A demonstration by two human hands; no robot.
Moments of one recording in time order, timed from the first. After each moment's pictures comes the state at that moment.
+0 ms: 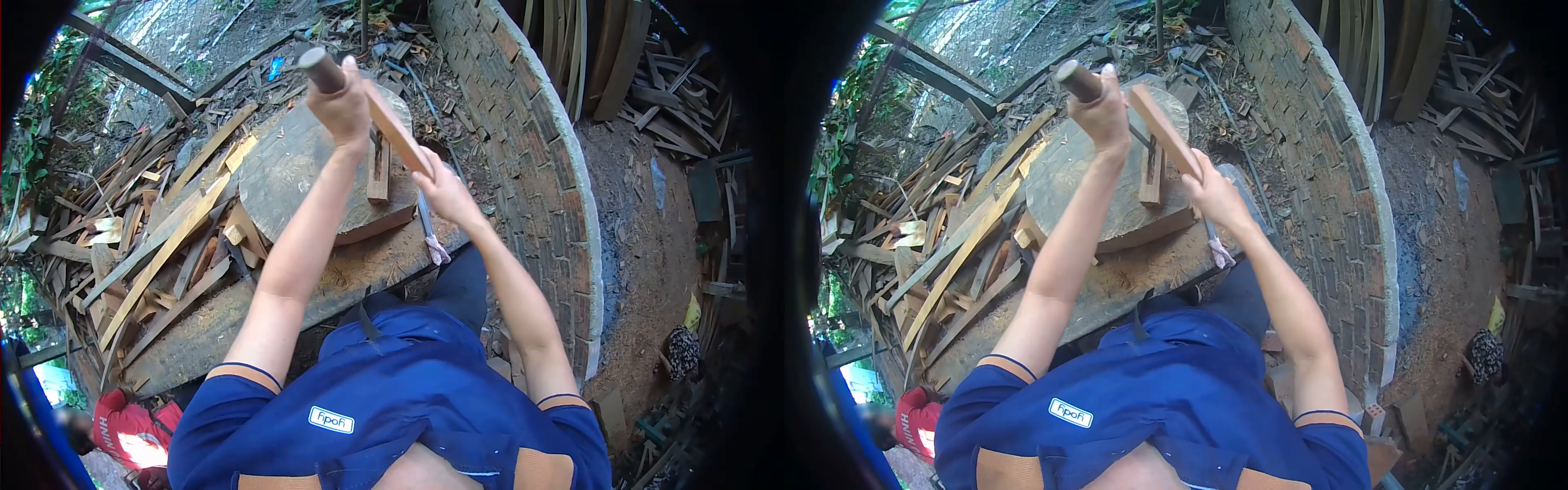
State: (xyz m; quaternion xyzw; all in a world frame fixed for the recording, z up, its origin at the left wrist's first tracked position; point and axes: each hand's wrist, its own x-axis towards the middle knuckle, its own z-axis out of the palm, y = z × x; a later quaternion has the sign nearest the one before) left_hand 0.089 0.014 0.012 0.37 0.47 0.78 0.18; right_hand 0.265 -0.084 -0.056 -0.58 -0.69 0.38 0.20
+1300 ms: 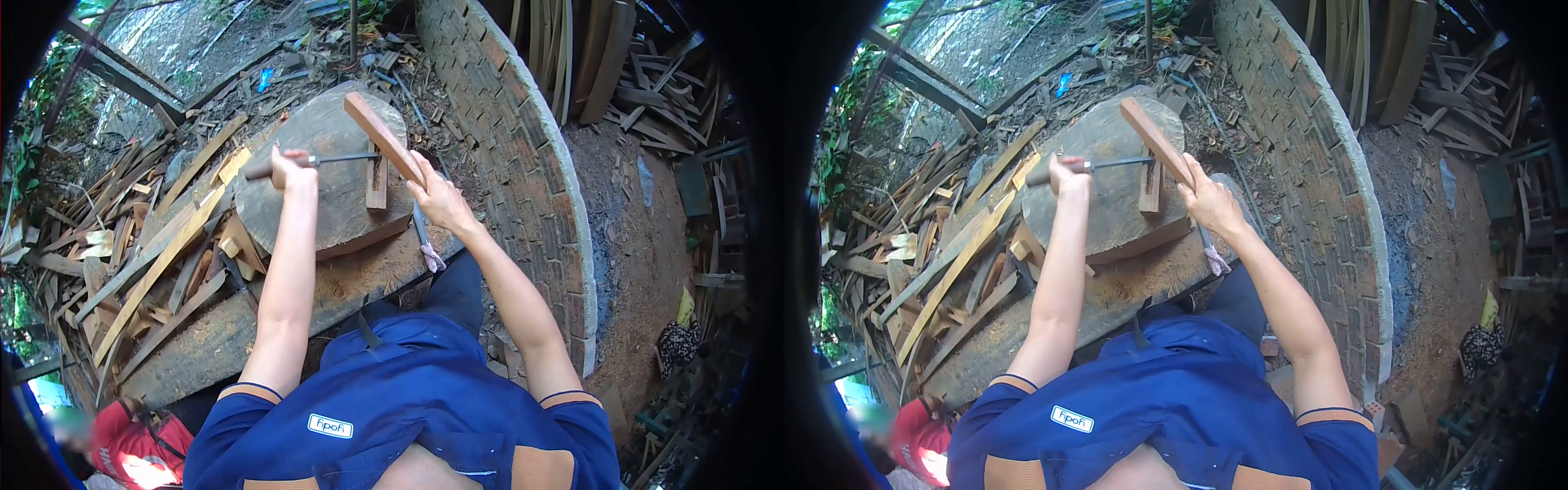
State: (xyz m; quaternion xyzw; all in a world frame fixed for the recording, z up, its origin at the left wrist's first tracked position) left_hand -0.011 -0.007 -0.072 -0.20 0.47 0.76 0.41; right_hand 0.256 -0.085 -0.035 -0.63 -0.69 0.34 0.11
